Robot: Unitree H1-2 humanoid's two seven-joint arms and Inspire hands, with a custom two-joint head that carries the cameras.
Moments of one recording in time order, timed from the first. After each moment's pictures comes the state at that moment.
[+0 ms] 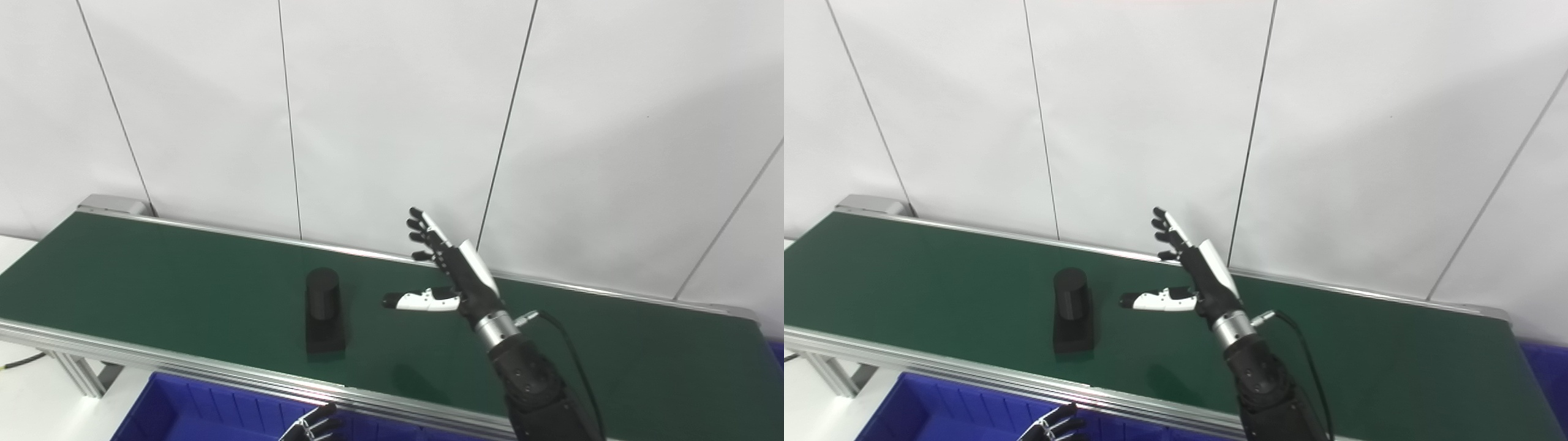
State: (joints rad) left arm 0.25 -0.08 -0.02 0.25 -0.22 -0.36 -0.17; right arm -0.64 0.01 0.27 0.62 -0.26 -0.23 0.12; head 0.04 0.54
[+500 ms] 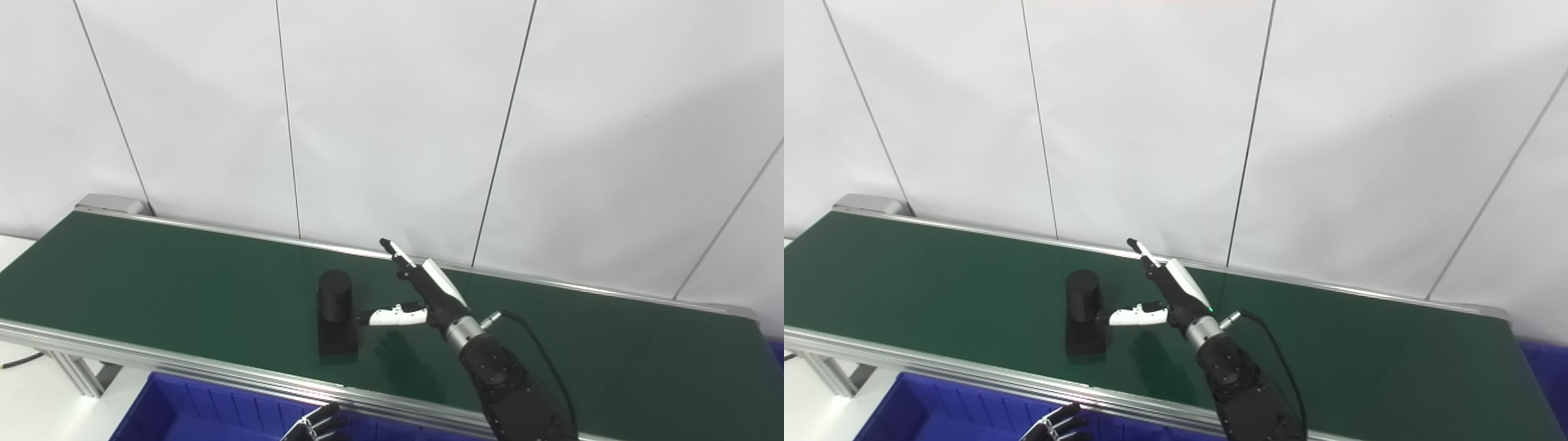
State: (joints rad) left arm 0.23 -0.09 -0.01 0.29 -0.22 -0.40 -0.17; right arm -0.75 0.07 0.32 0.93 -0.33 -0.26 0.08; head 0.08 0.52
